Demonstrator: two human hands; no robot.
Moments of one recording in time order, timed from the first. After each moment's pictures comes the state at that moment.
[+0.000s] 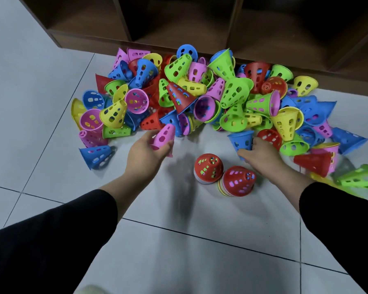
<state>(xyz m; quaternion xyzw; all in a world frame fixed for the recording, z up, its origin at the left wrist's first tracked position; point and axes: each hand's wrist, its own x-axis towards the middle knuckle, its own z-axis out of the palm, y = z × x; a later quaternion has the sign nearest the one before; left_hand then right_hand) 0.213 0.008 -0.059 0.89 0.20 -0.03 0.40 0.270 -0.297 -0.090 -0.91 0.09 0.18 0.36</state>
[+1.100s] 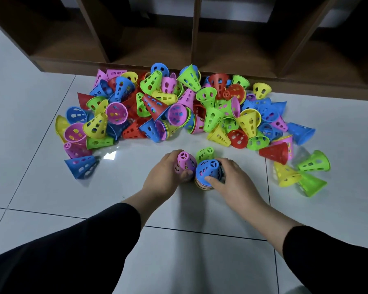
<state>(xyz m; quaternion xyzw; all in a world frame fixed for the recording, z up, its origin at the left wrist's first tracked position) 0.176 -0.077 -0.057 0.90 0.00 -0.13 0.41 0.153 -0.291 -0.038 -0.92 0.00 0.12 0.37</state>
